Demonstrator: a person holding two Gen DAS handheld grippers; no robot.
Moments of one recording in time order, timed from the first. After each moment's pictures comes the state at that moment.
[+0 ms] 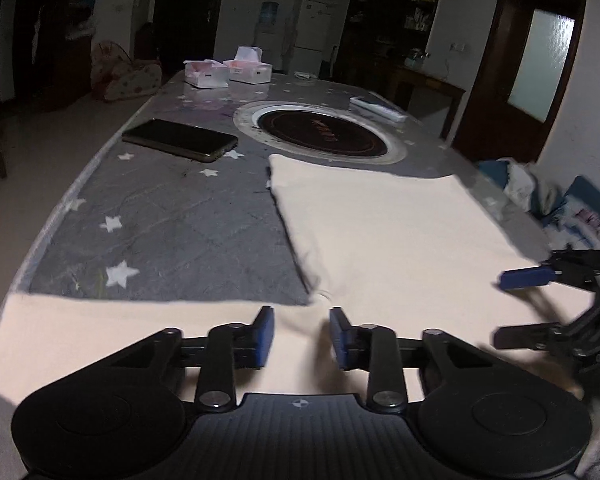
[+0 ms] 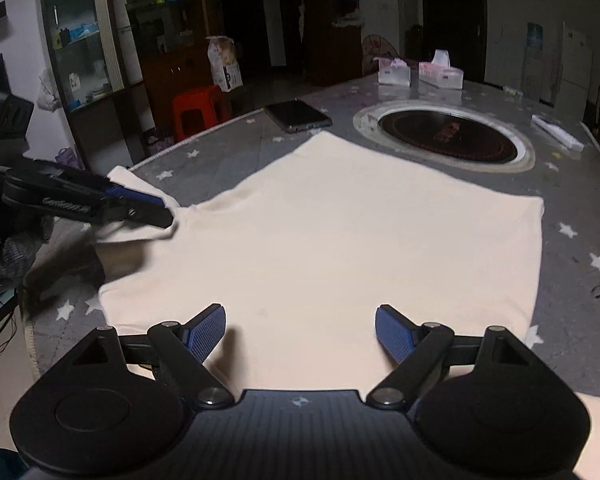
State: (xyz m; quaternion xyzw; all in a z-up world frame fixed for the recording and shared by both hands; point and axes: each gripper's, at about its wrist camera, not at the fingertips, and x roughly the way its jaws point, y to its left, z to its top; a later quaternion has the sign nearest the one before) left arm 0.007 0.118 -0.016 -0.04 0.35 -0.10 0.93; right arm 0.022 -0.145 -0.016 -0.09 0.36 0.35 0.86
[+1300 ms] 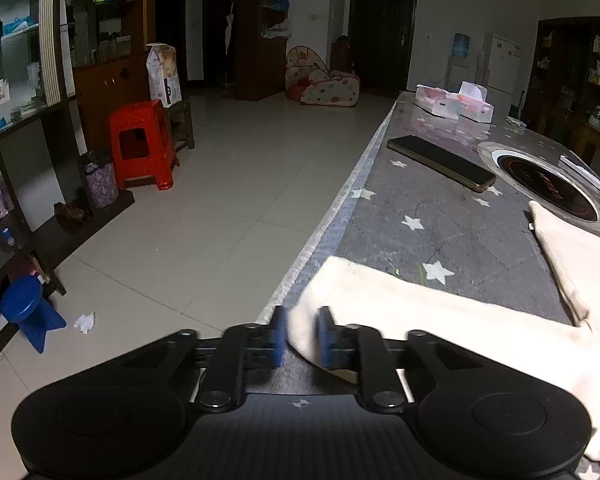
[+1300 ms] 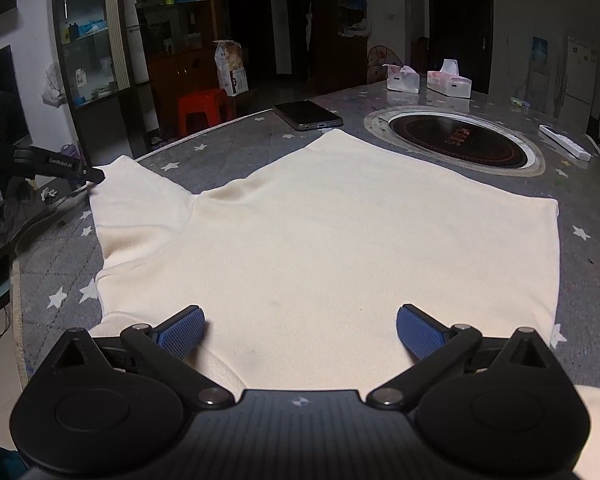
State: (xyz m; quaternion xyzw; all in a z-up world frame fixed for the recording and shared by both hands) left arm -0.041 0.242 -0.017 -0.09 0.33 0.19 0.92; right arm 0.010 -0.136 -0.030 -0.10 0.33 0.36 0.87
